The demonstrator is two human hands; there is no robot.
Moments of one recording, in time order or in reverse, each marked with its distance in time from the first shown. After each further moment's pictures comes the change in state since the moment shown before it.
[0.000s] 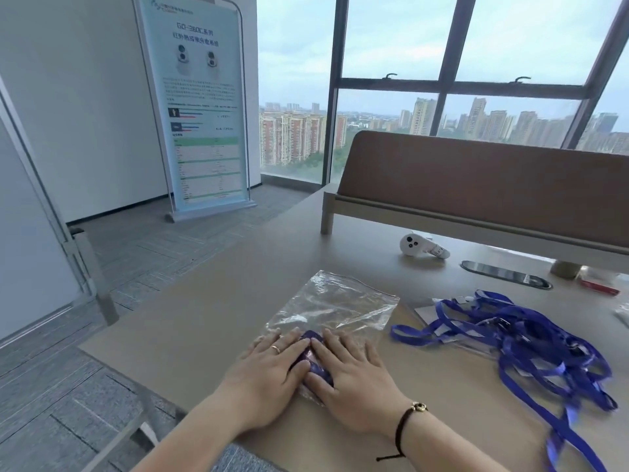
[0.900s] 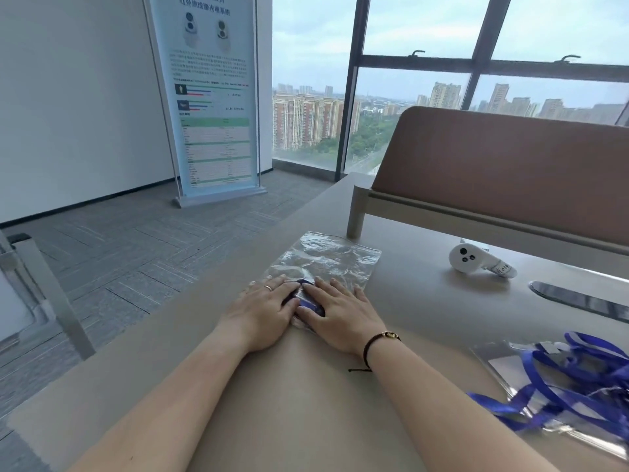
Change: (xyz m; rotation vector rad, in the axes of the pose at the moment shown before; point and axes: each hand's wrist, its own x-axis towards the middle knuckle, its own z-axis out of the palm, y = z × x) left_hand 0.188 -0.115 -0.032 -0.015 0.144 -0.087; right_hand 0.231 0.013 -0.024 0.035 0.063 -0.049
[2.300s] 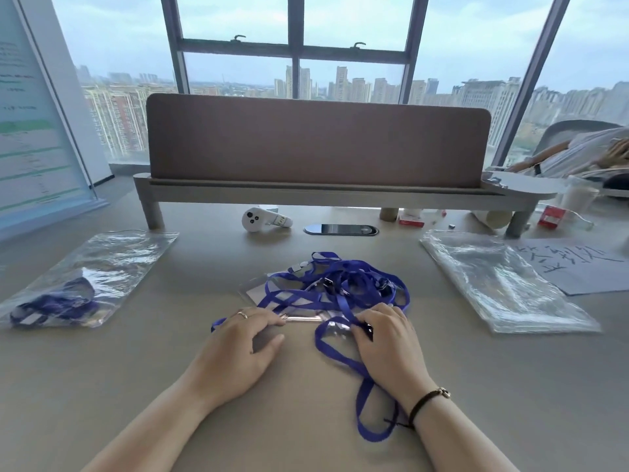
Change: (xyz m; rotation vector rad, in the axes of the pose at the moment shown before) left_hand -0.112 0.291 0.083 -0.378 0.081 0.551; right_hand -0.372 0.210 -0.039 0.108 0.636 0.557
